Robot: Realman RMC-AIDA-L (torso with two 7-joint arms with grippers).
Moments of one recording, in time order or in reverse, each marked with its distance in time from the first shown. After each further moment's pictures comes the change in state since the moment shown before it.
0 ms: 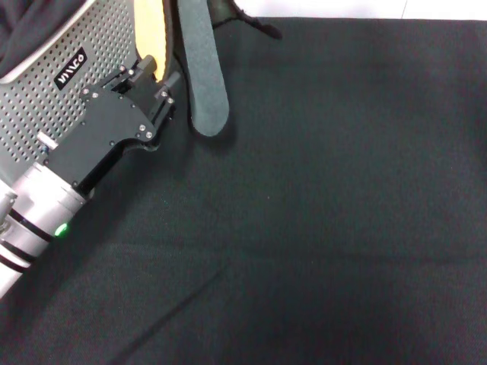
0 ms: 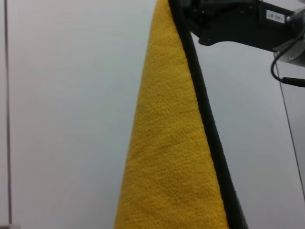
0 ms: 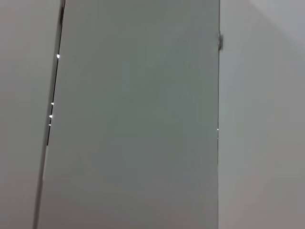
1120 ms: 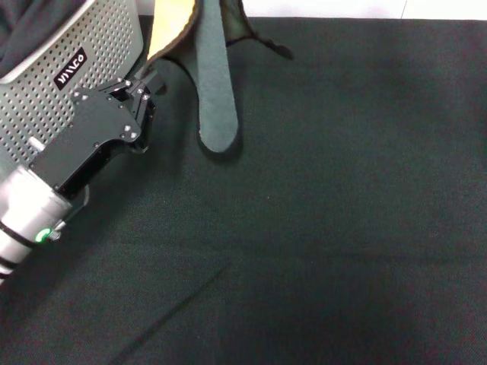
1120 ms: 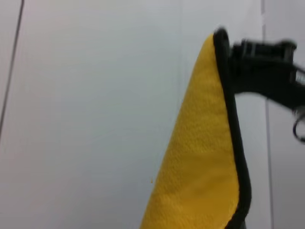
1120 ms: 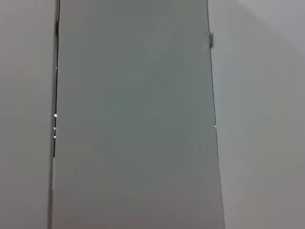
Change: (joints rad) left arm 0.027 0.016 0.013 0.034 0.026 0.075 -0.200; right arm -0.083 -0.005 -0.003 -0.017 0.003 -0.067 0.057
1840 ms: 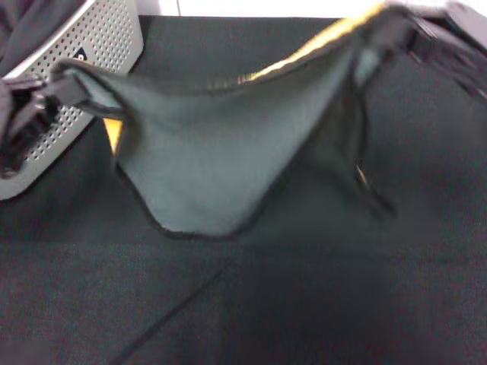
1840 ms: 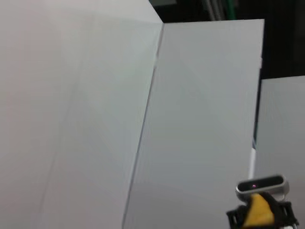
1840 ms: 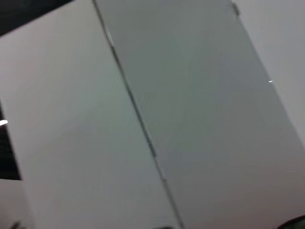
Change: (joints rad) left arm 0.101 0.137 0.002 0.437 0.176 0.402 -0.711; right arm -0.448 -0.084 0.012 -0.204 -0.074 -0.494 0.367
